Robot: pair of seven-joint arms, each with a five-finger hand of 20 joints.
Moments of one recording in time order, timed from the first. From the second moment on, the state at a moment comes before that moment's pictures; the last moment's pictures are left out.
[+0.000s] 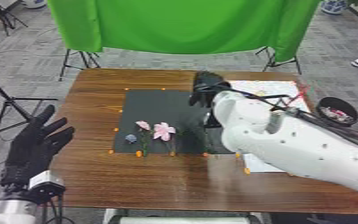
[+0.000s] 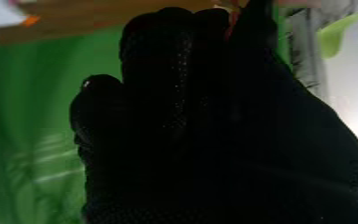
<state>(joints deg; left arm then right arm) 143.4 -47.2 -102.8 -132.1 28.8 21.1 24.8 -33.7 -51.1 11.1 -100.3 -101.3 5.1 43.8</state>
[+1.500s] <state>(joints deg) 140.2 -48.0 -102.3 -131.2 31.0 19.0 21.5 -36.7 -58.1 8.6 -97.4 -99.9 0.3 46.6</state>
